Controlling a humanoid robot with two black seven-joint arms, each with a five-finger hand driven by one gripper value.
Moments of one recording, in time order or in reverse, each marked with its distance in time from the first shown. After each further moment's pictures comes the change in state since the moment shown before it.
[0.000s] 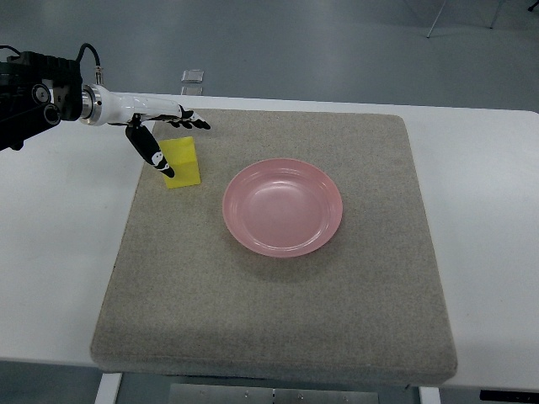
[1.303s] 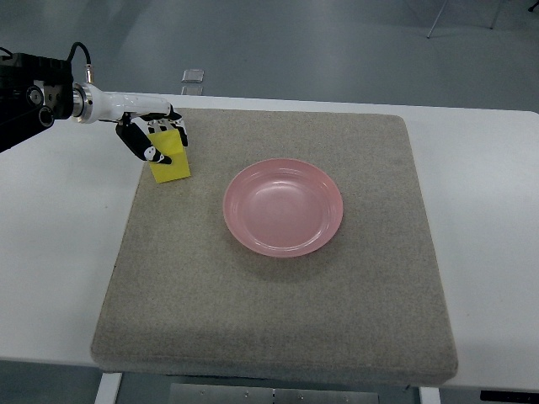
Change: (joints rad) left arm 0.016 -0.027 -0.008 0.106 0.052 0.026 -0.065; right arm 0.000 0.000 0.000 0.000 0.000 0.000 0.000
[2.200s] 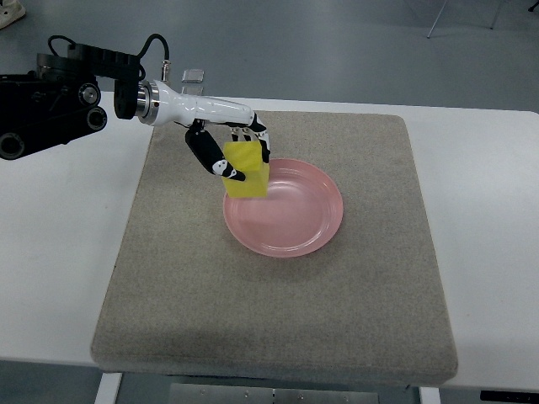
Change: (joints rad) left arm -0.107 -0.028 -0.041 -0.355 0.031 0.036 -0.011; right arm 0.000 0.000 0.000 0.000 0.000 0.000 0.000
